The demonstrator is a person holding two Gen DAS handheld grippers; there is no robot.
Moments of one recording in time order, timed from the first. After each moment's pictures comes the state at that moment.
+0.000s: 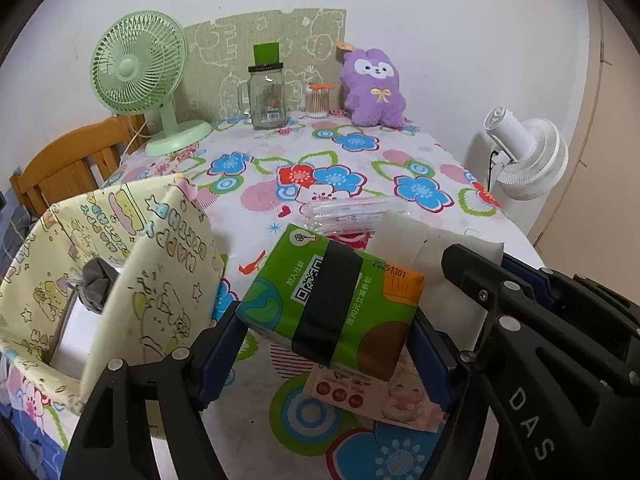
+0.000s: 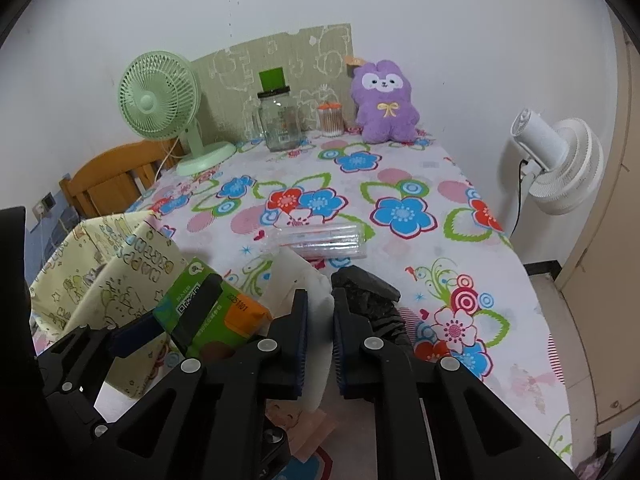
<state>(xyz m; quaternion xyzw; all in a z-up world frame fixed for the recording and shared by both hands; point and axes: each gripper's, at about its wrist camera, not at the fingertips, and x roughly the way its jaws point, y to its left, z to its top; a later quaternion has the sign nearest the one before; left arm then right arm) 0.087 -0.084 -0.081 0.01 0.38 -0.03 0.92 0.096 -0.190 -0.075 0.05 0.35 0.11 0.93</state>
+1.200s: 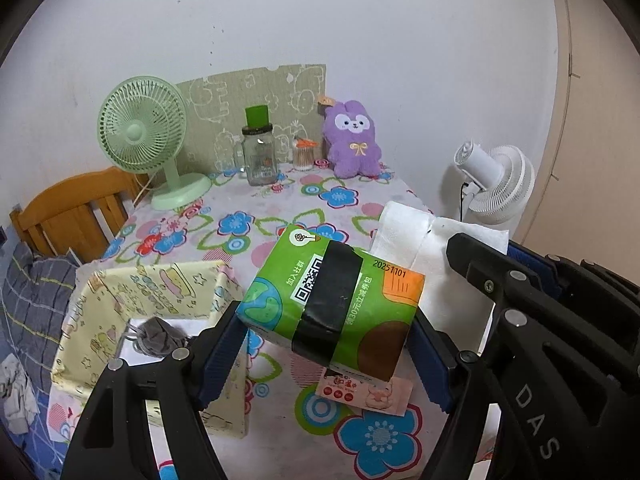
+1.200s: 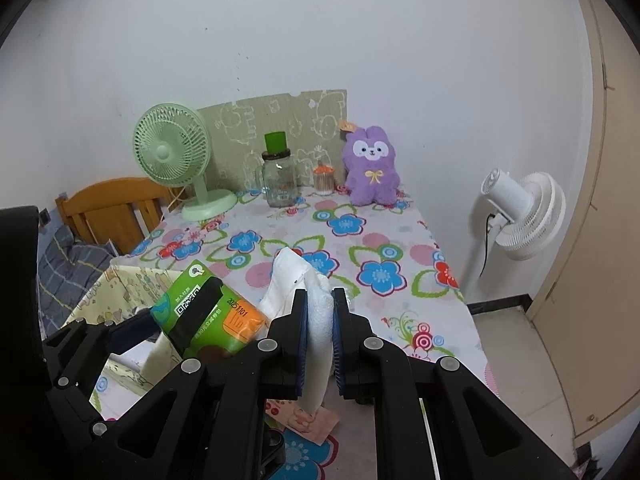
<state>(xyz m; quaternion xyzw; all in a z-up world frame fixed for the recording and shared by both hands) 0.053 -0.073 0.006 0.03 0.34 -0.06 0.94 0.043 -0.177 0.020 0.02 0.29 0.07 0.95</state>
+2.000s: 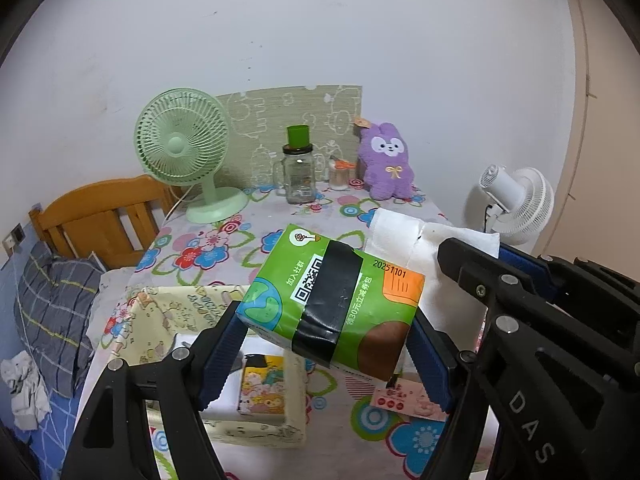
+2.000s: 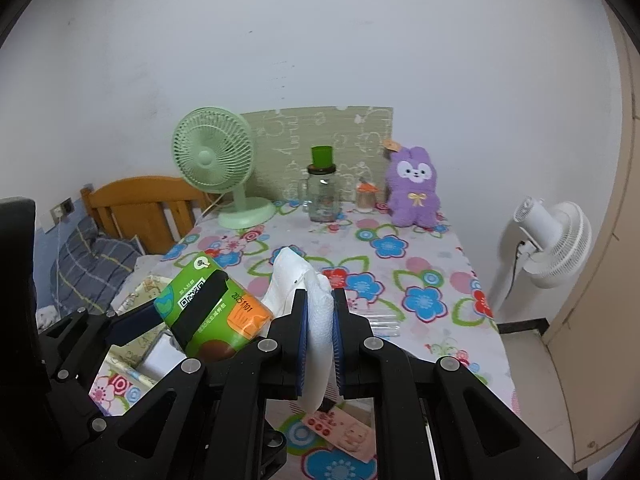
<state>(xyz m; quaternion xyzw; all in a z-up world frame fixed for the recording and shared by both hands) 0.052 -0.023 0.031 0.02 0.31 -0.03 0.95 0.052 -0.124 0.047 0.00 0.28 0.12 0.95</state>
